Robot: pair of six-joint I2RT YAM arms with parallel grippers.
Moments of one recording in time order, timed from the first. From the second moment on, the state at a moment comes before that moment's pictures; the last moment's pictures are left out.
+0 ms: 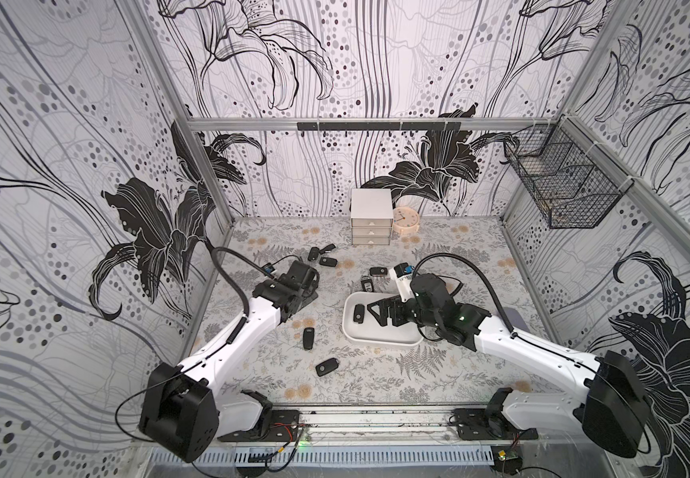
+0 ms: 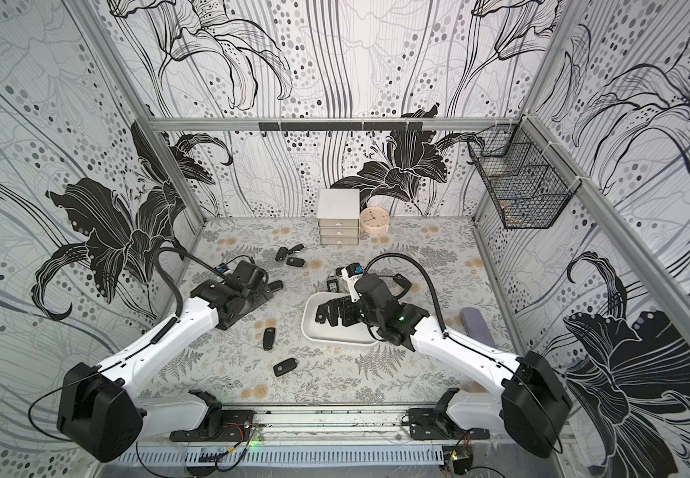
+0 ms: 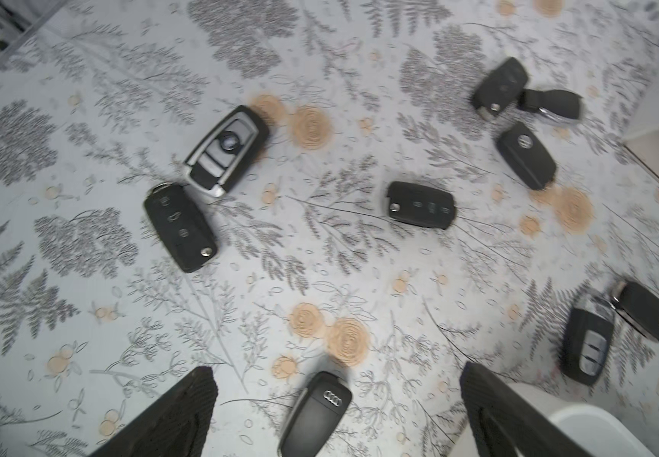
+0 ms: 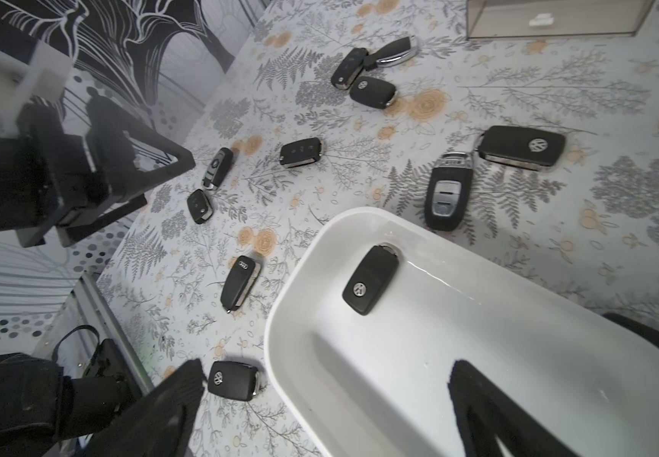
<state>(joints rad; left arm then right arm) -0.36 1.24 0.94 -0.86 -0.40 -1.05 0.83 1.28 0.86 -0.15 -0.10 0.48</state>
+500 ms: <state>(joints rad) -0.02 1.23 0.80 -0.80 -0.24 -0.99 0.92 1.40 0.95 -0.10 -0.17 0.47</state>
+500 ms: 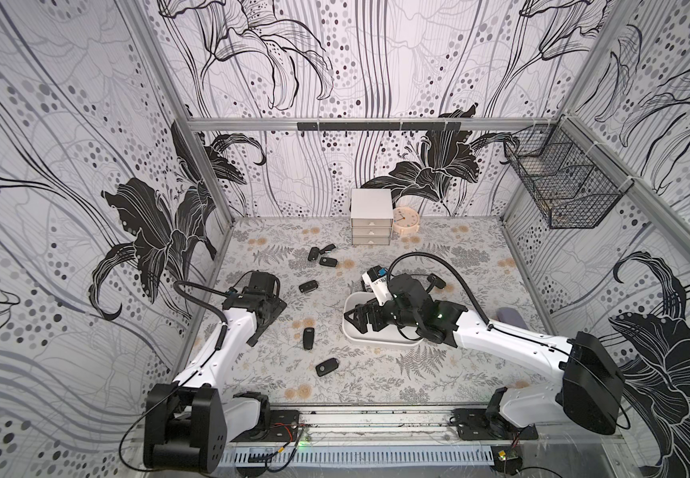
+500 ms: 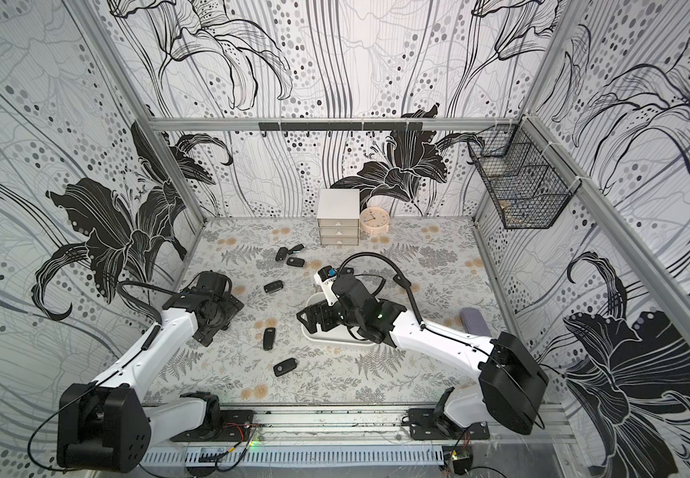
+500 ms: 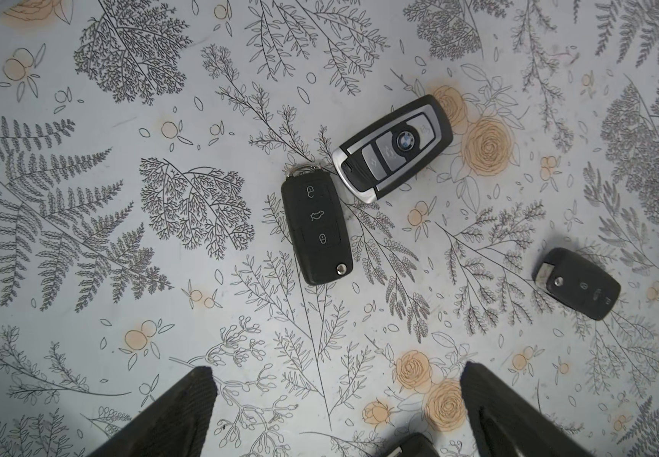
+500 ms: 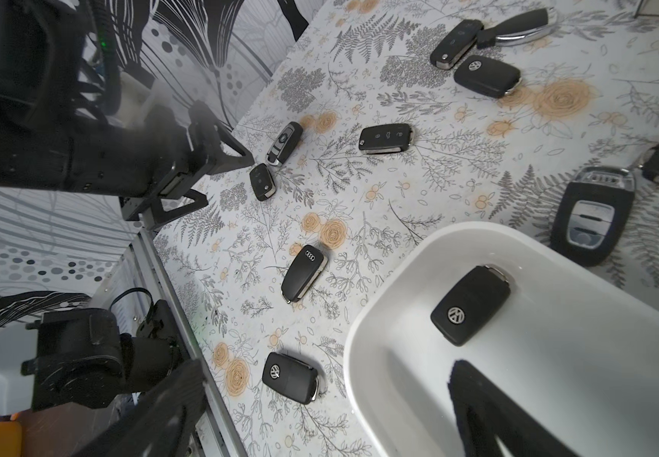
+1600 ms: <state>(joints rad) 0.14 1.60 0.84 -0.62 -0.21 -0.85 0.92 1.40 0.95 -0.12 -0.13 0.39</state>
